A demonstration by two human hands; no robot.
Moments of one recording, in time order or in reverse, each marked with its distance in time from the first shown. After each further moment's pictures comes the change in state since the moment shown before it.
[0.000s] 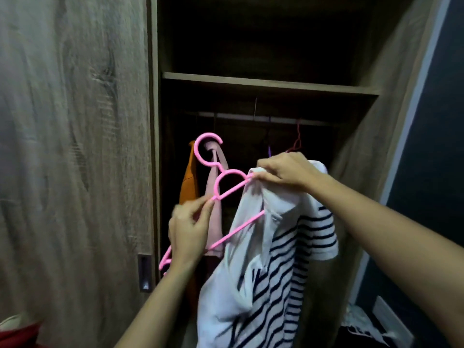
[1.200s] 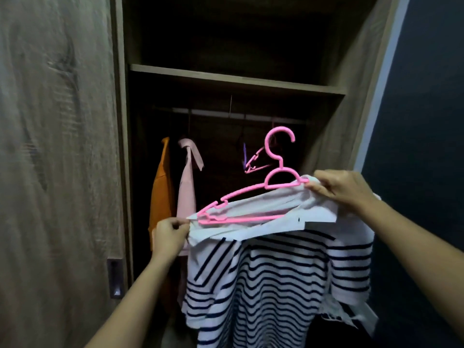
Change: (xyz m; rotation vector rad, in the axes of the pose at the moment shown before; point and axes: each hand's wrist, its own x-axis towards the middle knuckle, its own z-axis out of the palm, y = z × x) left_hand -0.005 -0.067 0.039 0.151 -0.262 -0.486; right_hand -0.134 0.084 -0.003 -0.092 0.268 0.215
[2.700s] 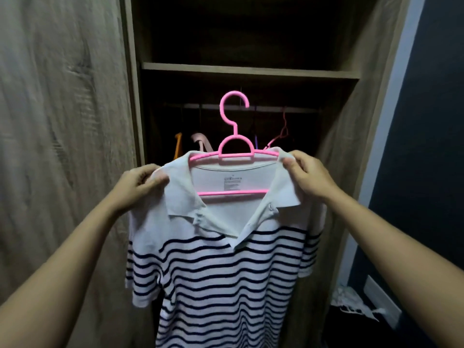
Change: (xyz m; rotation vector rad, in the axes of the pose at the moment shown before) left_hand 0.053 0.048 -0.132 0.243 -0.253 0.647; right_hand 0.033 -0.073 0.032 0.633 -0.074 0.429
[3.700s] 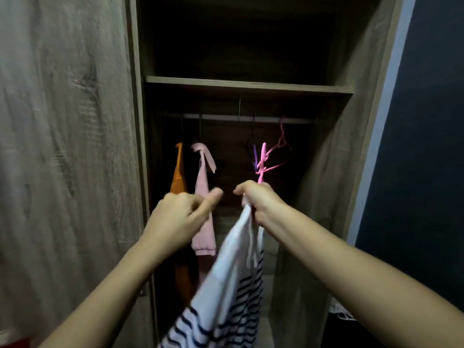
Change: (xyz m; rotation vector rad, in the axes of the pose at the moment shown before) left_hand -0.033 0.112 0.031 0.173 0.009 -0.071; right_hand -0.019 -0.126 0.069 0.680 -0.057 0.817
